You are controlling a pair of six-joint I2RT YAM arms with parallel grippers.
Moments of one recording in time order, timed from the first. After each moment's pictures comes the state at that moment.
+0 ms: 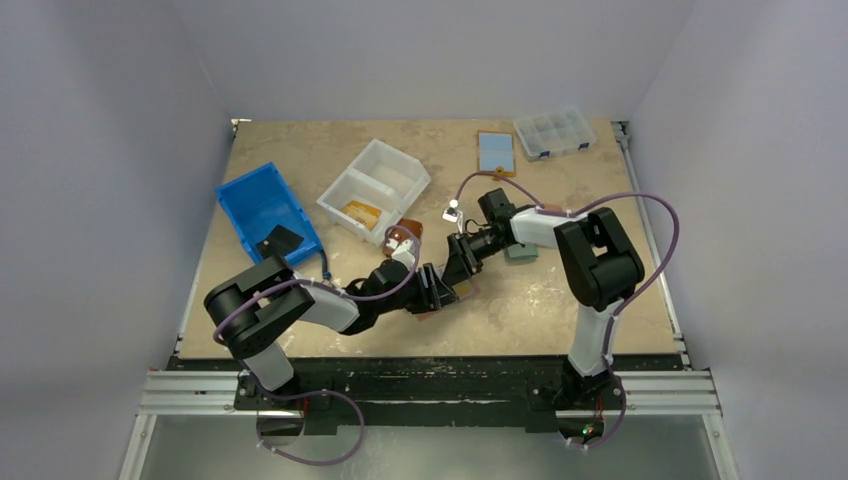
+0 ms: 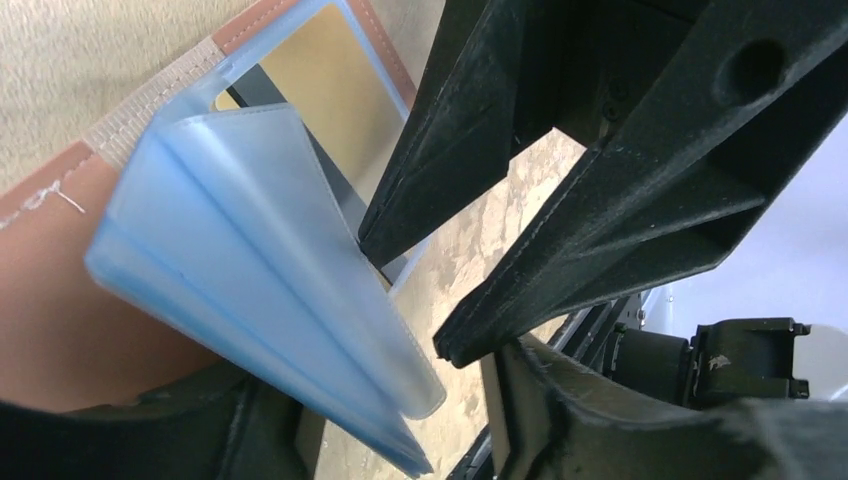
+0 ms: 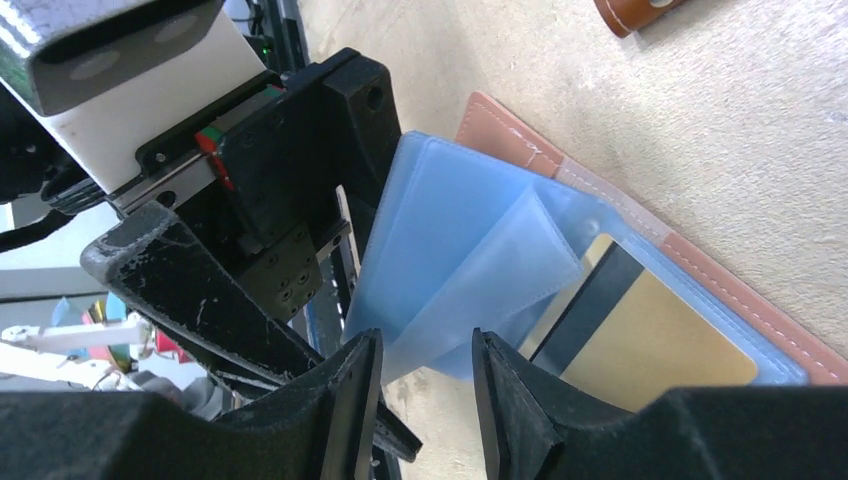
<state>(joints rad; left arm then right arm) -0.89 1.67 0.49 0.71 0.09 -1.01 0.42 1.91 1.07 -0.42 -1.12 -0.08</state>
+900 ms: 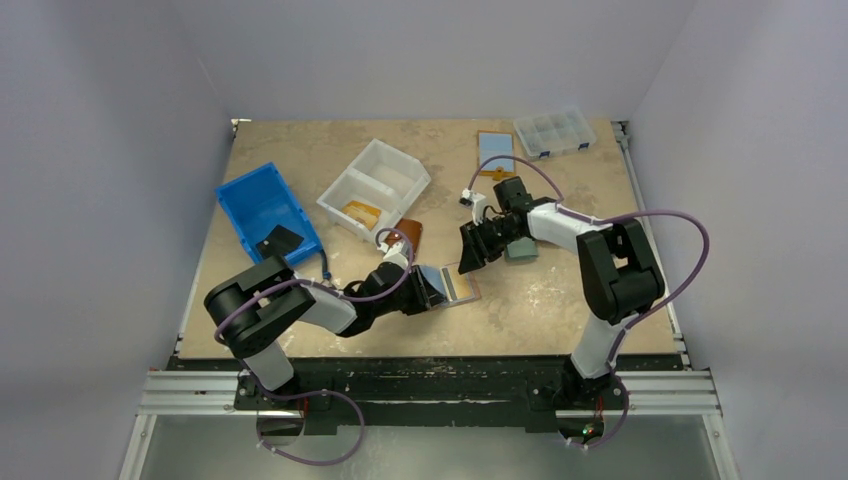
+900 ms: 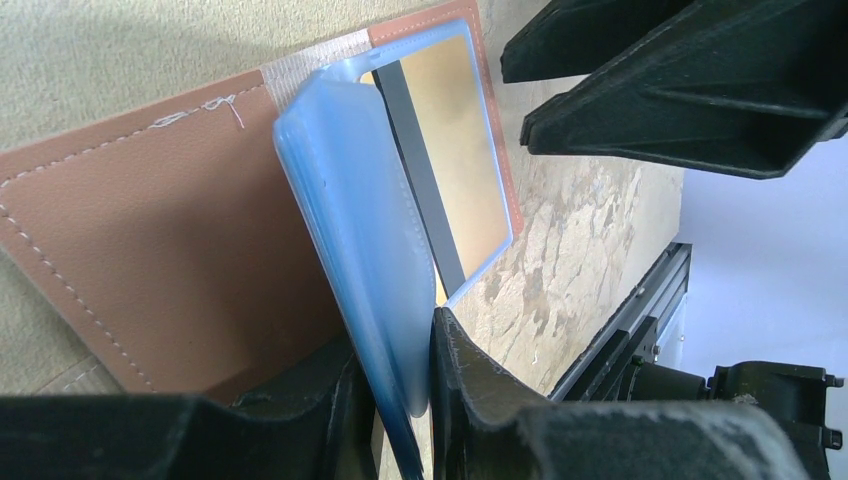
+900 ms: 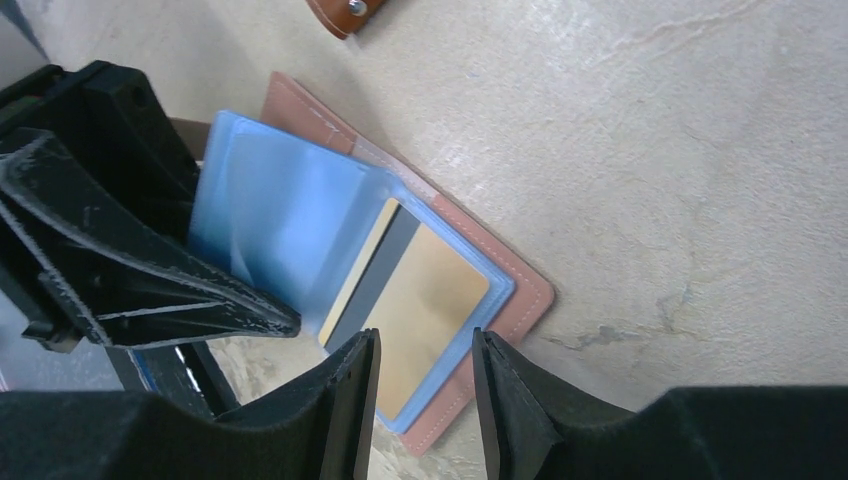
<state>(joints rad) -0.89 1.68 0.45 0.70 0.02 -1.06 0.35 1.79 1.08 -0.47 -0.71 -0.16</state>
